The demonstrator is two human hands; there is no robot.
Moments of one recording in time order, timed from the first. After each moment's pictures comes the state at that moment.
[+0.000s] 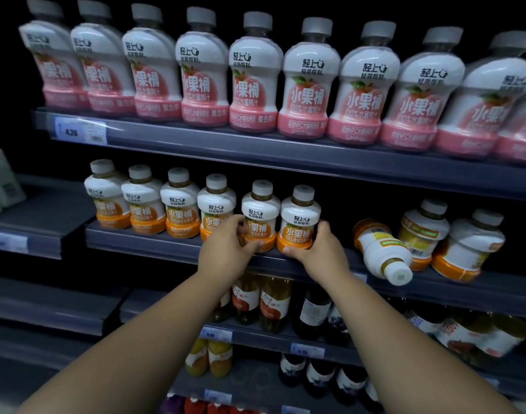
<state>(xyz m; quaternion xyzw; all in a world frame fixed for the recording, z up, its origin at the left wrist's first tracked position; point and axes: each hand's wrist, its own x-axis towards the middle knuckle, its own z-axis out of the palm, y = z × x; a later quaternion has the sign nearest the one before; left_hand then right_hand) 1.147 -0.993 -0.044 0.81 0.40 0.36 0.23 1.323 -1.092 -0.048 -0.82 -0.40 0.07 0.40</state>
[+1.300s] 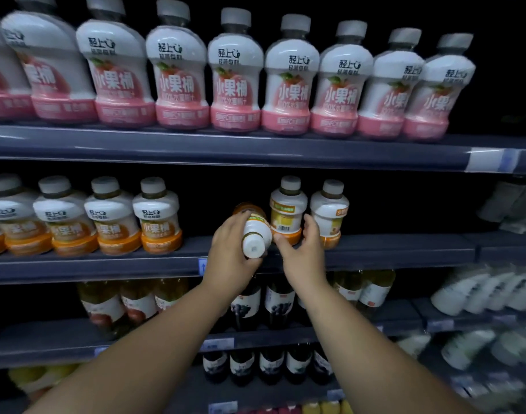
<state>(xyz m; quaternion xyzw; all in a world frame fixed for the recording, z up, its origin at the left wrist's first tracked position) 1.334 -1.136 -0.069 0.85 0.21 0.40 0.27 1.449 -1.240 -0.075 -0.73 -0.26 0.02 0.63</state>
